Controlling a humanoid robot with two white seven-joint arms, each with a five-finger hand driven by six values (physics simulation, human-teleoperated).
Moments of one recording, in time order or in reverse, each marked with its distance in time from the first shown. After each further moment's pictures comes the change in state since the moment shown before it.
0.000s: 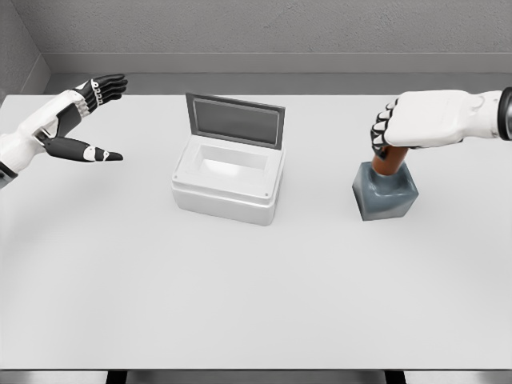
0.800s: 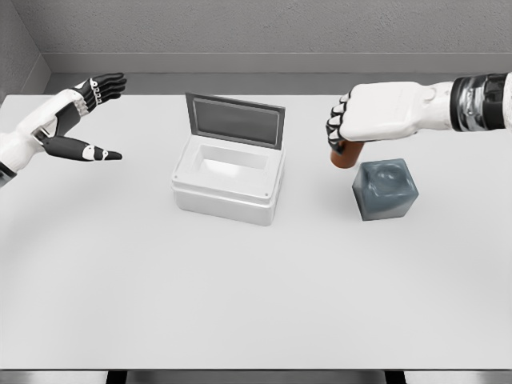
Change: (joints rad) left arm -0.003 0.002 0.001 0.000 0.001 0.002 0.000; right arm -0.034 0.142 -0.001 0.004 0.013 0.000 0.000
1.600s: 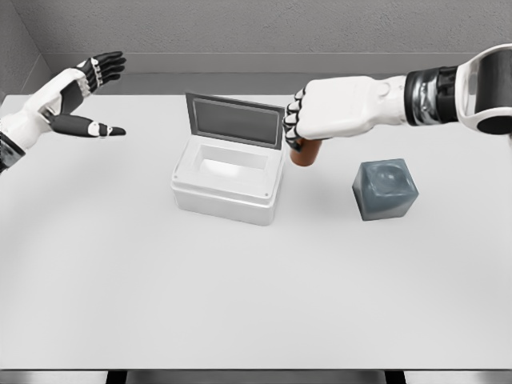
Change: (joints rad) left arm -0.150 -0.084 -0.054 0.202 -0.005 0.002 0.000; right arm -0.029 0.133 0.003 0.009 0.019 0.000 0.000
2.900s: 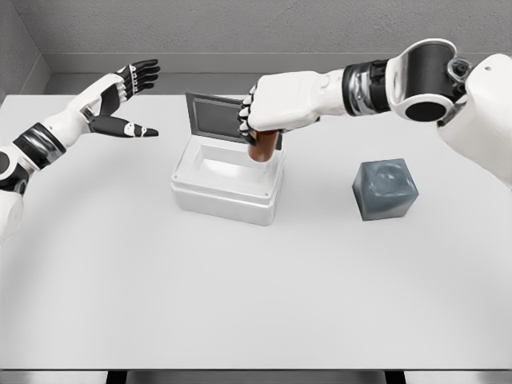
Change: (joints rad) left arm -0.087 -0.110 -0.085 0.141 -0.005 0.026 0.000; right arm -0.017 0.225 0.008 0.194 0.047 0.000 0.000
